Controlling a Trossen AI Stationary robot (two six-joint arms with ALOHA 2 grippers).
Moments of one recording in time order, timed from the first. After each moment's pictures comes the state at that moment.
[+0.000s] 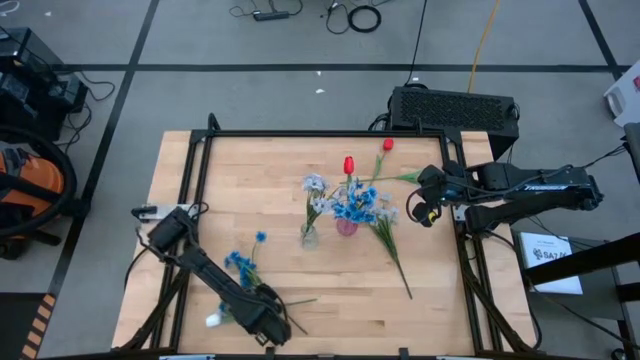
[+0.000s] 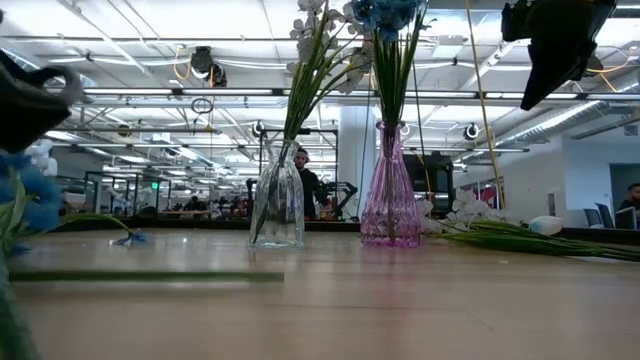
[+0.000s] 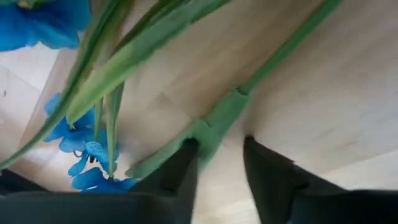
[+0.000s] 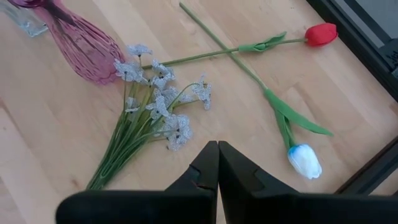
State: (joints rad) left arm -0.72 2.11 1.45 -1.10 0.35 -1.48; right arm 0.02 0.91 0.95 -1.17 0.35 0.59
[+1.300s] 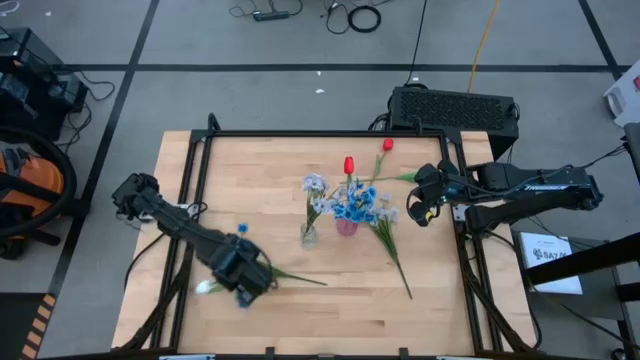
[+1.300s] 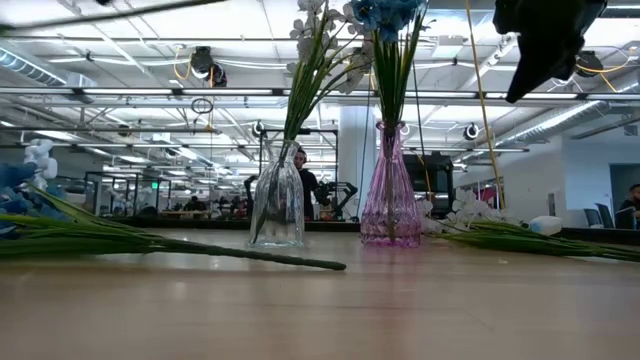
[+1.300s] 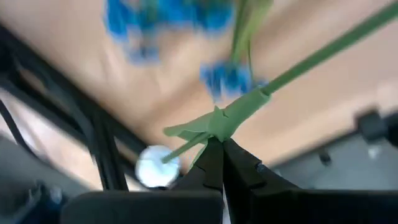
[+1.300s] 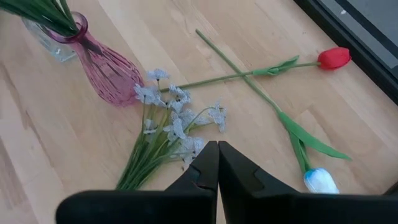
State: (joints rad) left arm -0.53 1.66 1.47 -1.48 0.24 -1.40; right arm 0.03 0.91 0.95 -1.07 0.34 0.56
